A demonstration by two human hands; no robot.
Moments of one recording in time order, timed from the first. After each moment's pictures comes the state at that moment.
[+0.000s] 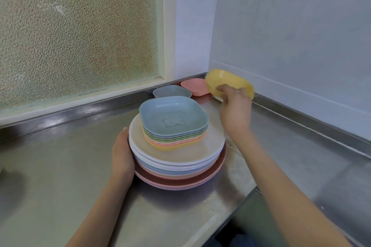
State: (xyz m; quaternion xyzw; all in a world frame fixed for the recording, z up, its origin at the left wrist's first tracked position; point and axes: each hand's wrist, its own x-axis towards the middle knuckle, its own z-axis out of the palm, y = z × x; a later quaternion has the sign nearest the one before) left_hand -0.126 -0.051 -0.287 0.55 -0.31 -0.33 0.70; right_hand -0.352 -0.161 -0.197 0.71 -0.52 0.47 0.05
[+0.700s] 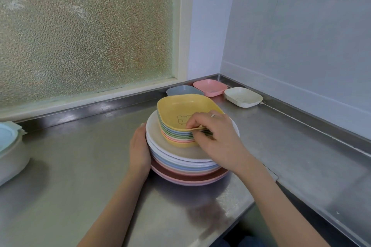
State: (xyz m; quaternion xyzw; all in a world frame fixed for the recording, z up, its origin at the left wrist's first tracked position) left_hand -0.127 -0.047 -0.283 0.55 -0.31 -0.33 0.70; right_hand -0.316 -0.049 -0.184 0.86 -0.32 0.37 -0.14
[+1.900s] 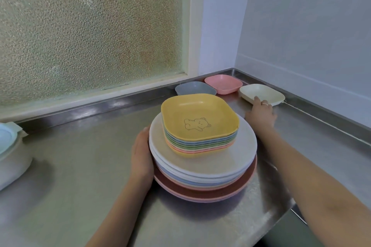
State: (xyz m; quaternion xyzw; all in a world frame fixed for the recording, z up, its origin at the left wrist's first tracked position) left_hand -0.123 -0.050 -0.285 0.56 -0.31 -0.35 0.69; right_hand -0.361 -0.290 -0.281 0.68 -0.71 0.21 -0.01
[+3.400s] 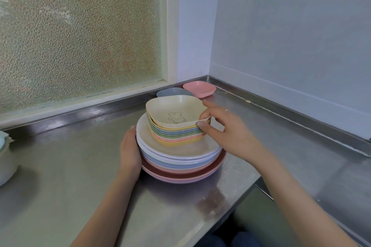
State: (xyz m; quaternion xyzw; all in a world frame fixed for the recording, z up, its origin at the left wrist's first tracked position) left_hand -0.127 -0.042 -0.280 0.56 -0.32 -0.33 0.69; right_hand -0.360 -0.070 -0.184 0.83 -0.34 0.37 -0.23
